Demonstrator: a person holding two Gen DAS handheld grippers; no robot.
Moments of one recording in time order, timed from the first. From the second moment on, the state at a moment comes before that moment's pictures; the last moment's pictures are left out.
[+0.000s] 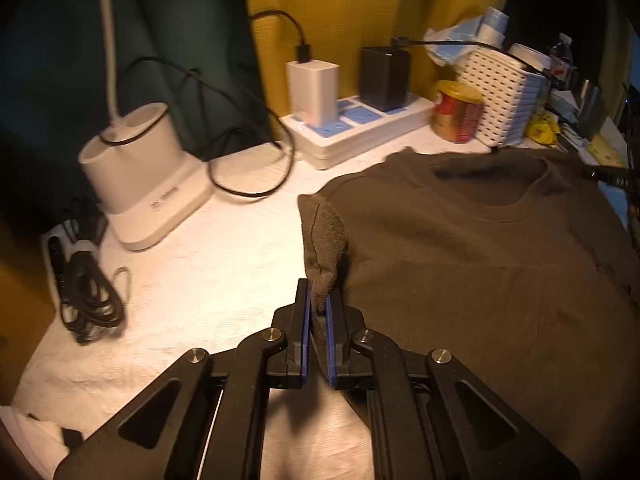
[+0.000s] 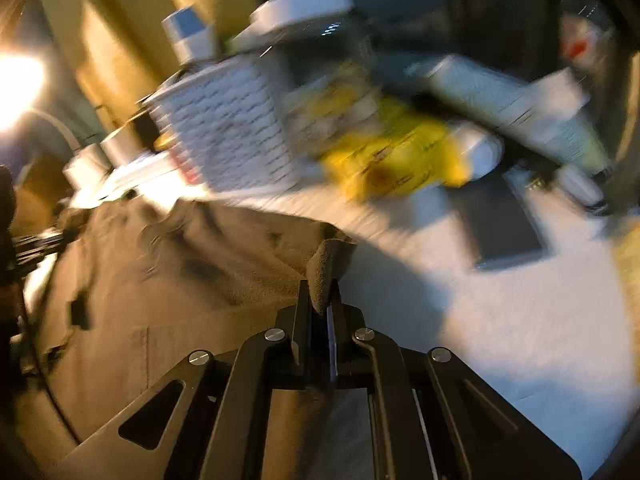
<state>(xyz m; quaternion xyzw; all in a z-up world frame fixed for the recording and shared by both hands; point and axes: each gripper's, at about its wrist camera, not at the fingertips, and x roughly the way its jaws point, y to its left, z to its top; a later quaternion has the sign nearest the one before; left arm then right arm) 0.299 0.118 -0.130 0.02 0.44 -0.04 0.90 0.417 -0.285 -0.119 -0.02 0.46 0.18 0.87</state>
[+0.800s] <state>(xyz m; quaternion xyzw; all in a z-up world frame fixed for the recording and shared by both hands) 0.262 0.123 -0.117 0.00 0.44 0.00 0.90 0.386 -0.287 -0.105 -0.08 0.45 0.12 0.88</state>
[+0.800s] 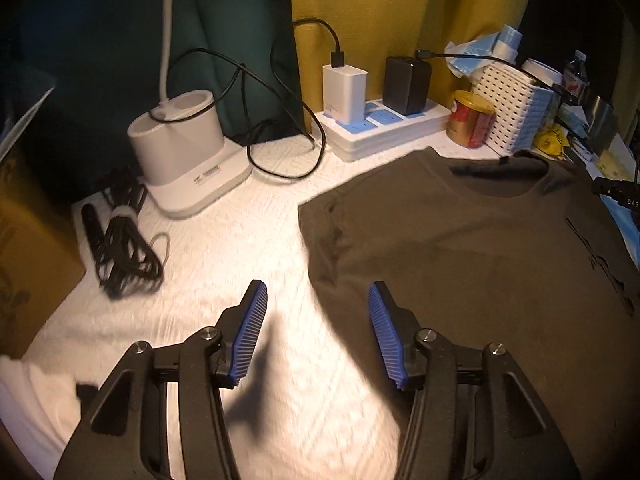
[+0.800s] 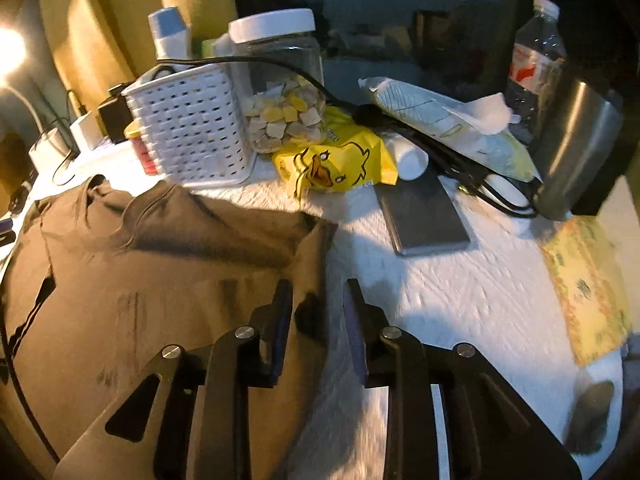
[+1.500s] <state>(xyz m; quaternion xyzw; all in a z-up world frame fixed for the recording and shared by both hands) 0.165 0.076 -0.136 -0.02 0.47 -0.06 0.88 0.253 -0.271 -0.114 -0.12 0.49 0.13 0.85</state>
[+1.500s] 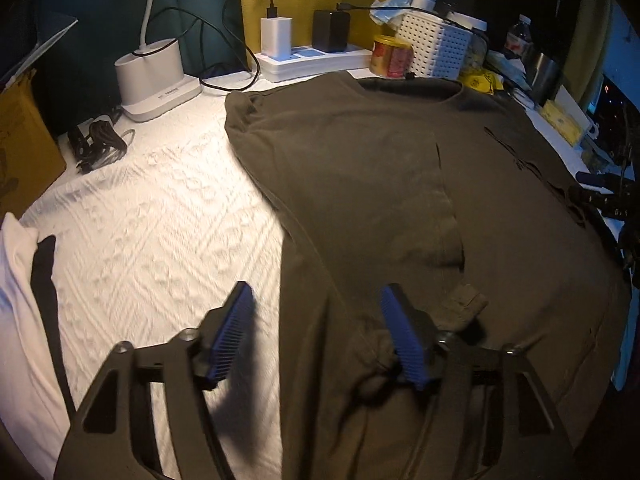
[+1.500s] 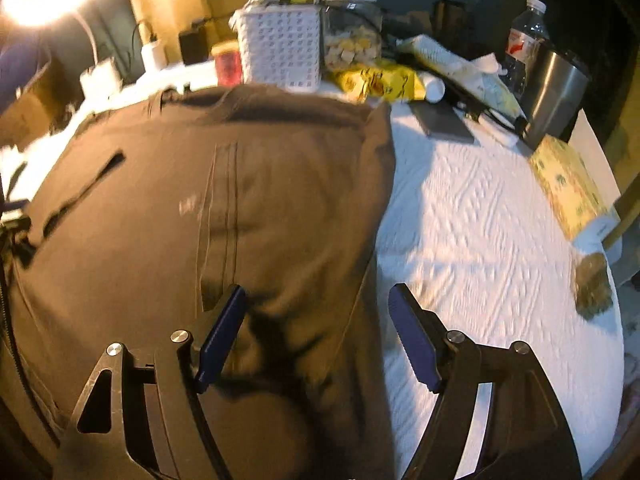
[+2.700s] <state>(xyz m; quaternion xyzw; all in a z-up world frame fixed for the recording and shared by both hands) 0.064 0.030 -0.096 -0.03 0.37 -0.08 0.92 0.123 -0.317 -0.075 -0.08 0.45 0.09 0.89</state>
